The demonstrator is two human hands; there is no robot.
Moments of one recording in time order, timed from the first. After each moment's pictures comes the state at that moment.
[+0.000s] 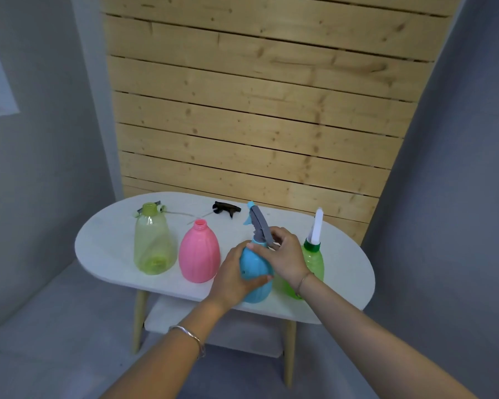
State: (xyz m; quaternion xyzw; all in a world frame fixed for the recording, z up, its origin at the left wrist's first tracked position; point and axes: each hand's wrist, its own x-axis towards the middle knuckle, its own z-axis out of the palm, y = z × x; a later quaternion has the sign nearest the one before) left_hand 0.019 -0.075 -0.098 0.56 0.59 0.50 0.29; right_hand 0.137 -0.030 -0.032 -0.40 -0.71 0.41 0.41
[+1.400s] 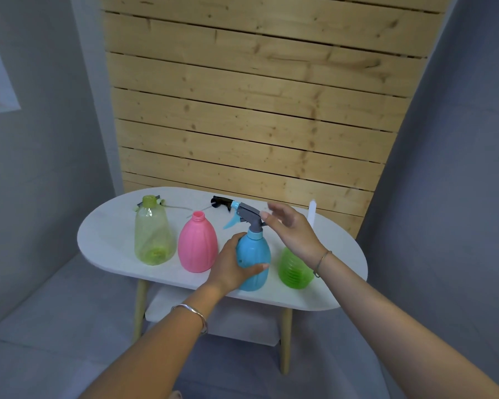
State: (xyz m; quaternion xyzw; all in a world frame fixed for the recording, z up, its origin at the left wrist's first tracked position) left_hand 0.021 -0.079 -0.087 0.56 0.61 0.47 0.29; right_hand 0.162 -0.034 0.009 -0.40 -0.72 0.43 0.36
